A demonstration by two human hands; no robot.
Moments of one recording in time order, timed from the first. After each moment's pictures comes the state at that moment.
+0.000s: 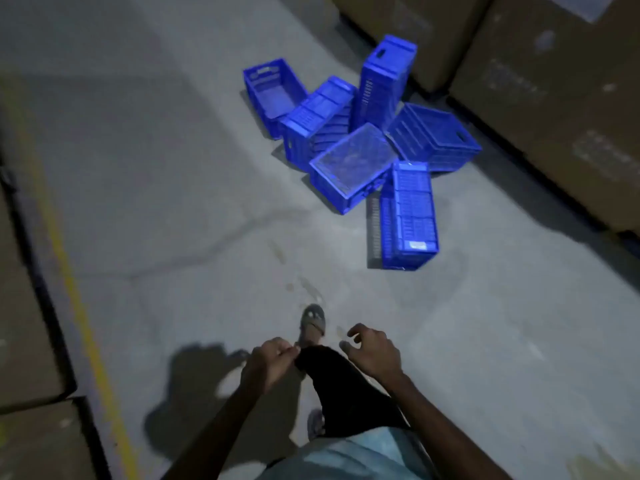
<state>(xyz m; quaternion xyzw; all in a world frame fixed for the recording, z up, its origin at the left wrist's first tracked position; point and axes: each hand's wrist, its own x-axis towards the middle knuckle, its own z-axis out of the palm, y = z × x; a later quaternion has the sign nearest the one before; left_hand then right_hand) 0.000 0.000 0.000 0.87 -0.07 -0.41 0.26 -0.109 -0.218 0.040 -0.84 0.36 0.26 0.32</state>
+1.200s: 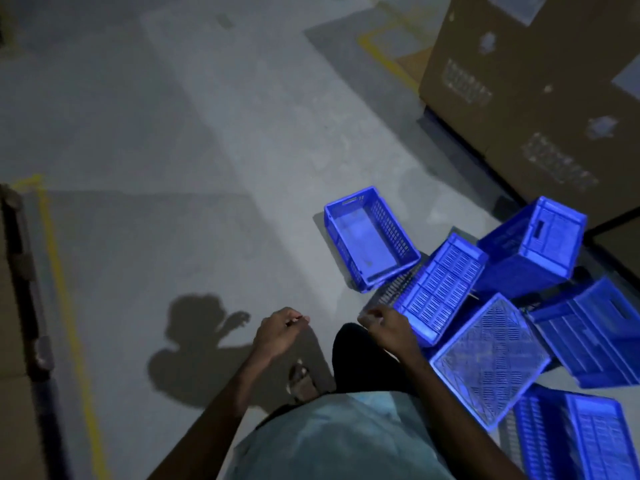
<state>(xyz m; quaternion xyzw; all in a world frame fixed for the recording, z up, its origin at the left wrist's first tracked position) 1.149 -0.151 0.007 0.85 -0.05 -0.38 0.35 1.008 -0.387 0.040 -0.80 0.40 0.16 0.42</state>
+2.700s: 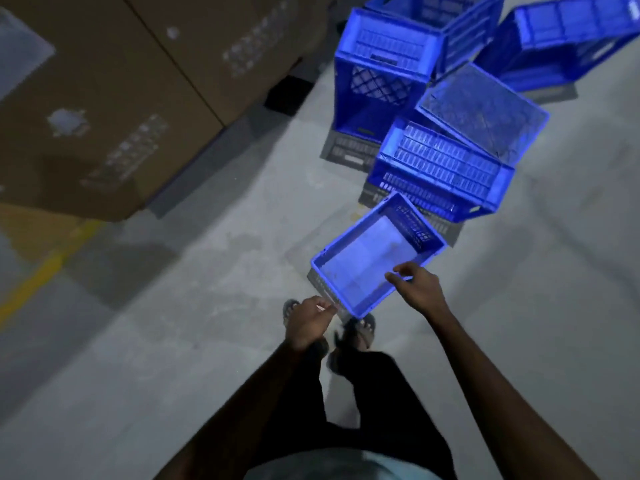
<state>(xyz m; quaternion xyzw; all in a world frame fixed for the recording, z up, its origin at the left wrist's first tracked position) 1.773 -0.826 -0.071 0.57 -0.60 -0.51 -0.23 1.560 -0.694 -0.057 -0.11 0.87 -0.21 0.42</state>
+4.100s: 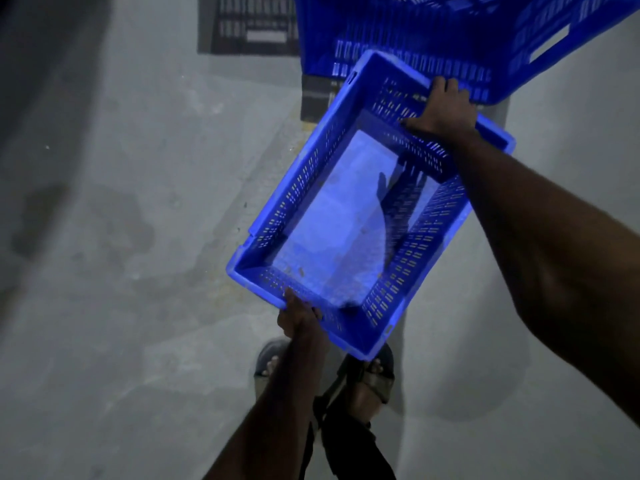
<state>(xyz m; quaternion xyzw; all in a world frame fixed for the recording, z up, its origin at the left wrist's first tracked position) 1.708 -0.764 -0.646 0.80 -0.23 -0.54 0.08 1.324 -0.721 -0.595 -0.13 0.97 -0.02 0.23</state>
